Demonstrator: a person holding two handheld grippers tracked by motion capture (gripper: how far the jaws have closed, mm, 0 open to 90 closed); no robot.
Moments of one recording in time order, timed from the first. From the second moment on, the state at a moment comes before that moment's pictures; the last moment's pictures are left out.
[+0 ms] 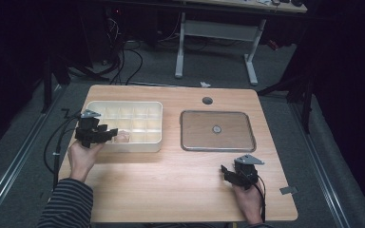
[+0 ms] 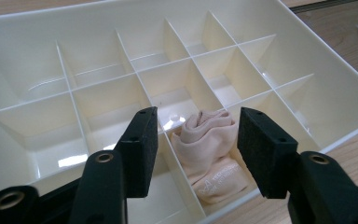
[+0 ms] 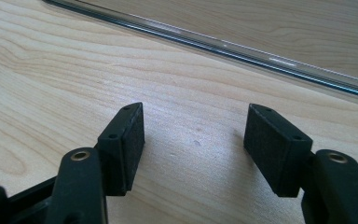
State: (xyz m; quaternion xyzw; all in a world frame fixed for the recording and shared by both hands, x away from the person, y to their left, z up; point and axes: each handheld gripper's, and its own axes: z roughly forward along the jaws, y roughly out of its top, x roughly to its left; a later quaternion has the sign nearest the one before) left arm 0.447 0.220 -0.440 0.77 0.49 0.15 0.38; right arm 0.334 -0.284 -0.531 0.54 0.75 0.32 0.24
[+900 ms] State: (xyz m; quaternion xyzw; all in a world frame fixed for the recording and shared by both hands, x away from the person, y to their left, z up) left arm 0.420 0.235 -0.435 0.76 0.50 0.15 0.39; right arm 0.334 -0.284 -0.531 0.54 0.75 0.32 0.24
